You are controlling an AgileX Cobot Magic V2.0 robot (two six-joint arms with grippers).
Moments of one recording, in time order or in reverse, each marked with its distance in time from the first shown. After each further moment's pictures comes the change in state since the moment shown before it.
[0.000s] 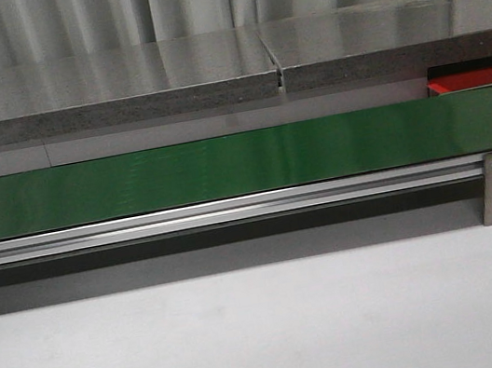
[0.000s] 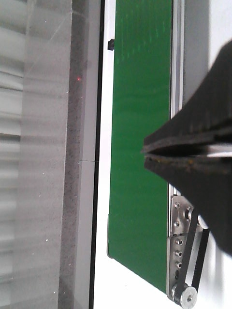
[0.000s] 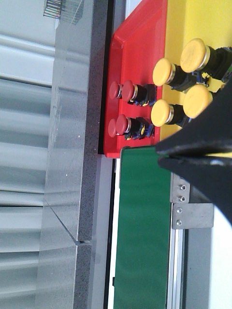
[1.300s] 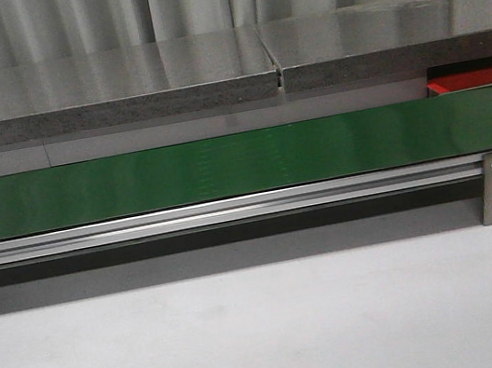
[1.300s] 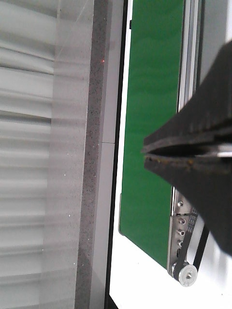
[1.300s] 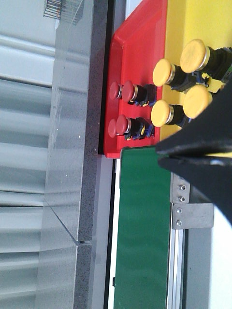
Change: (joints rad) left arm 0.063 -0.201 0.139 0.022 -0.051 -0.019; right arm 0.000 0.000 0.000 0.000 -0.002 0.000
